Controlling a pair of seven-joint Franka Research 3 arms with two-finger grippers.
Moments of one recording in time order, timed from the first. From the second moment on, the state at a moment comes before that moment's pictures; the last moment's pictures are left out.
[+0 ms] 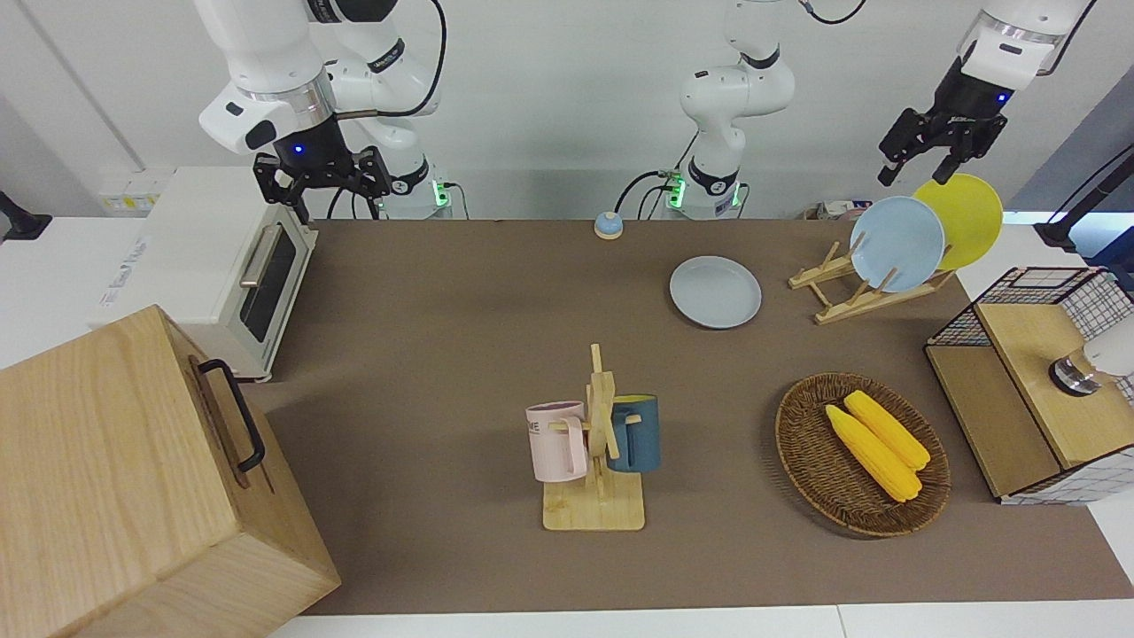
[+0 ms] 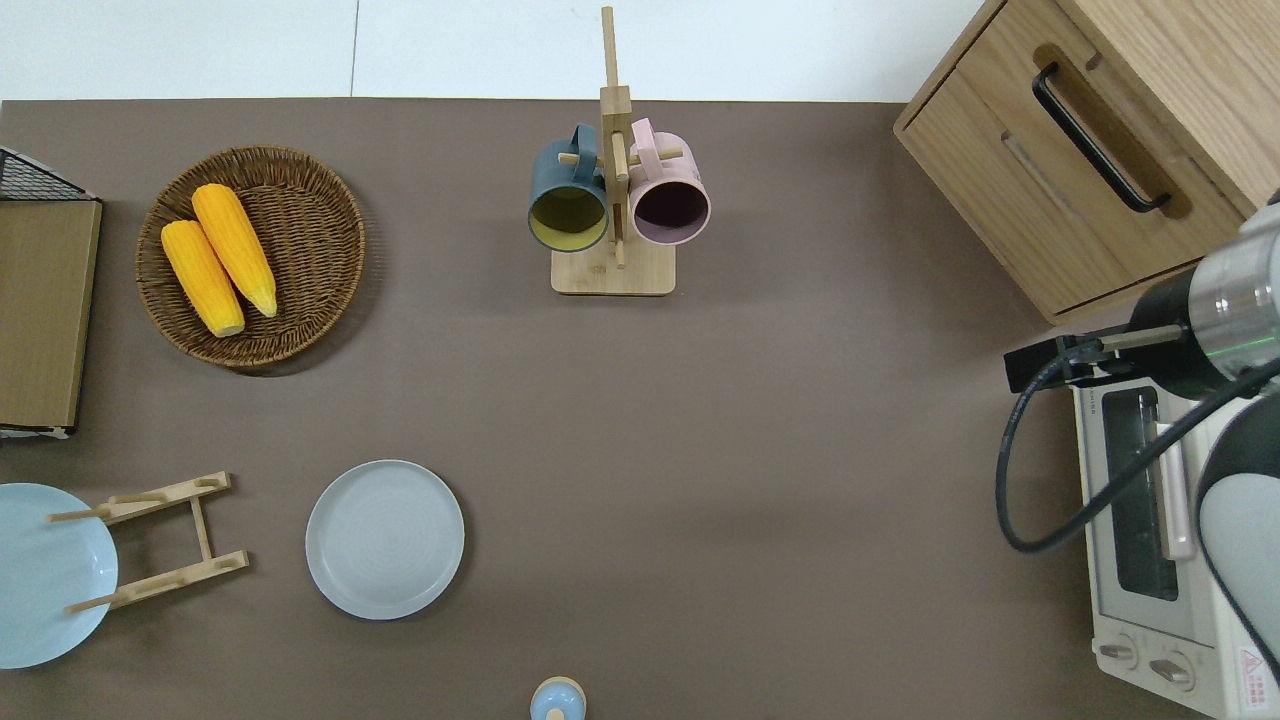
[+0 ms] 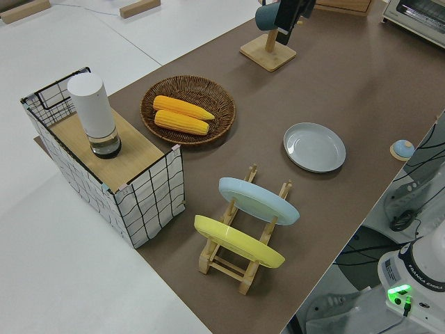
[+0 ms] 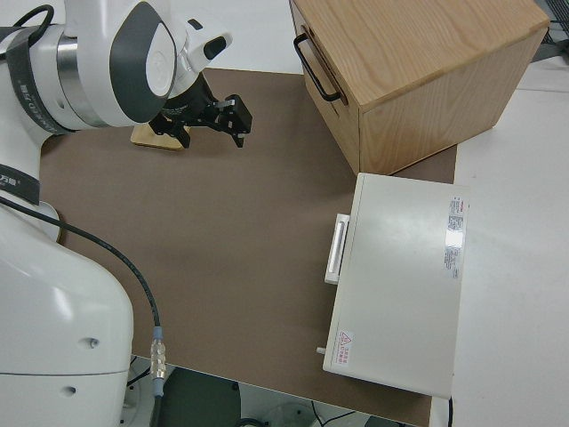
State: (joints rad) left arm 0.11 -0.17 0.06 -1.61 -0.08 1.51 0.03; right arm -0.15 0.02 0.28 -1.49 -0.02 1.48 0.04
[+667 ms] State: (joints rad) left arm 0.00 -0.17 0.05 -1.61 -0.05 1.45 -0.04; right arm -0.15 0.02 0.28 -1.49 -0.02 1.48 0.04
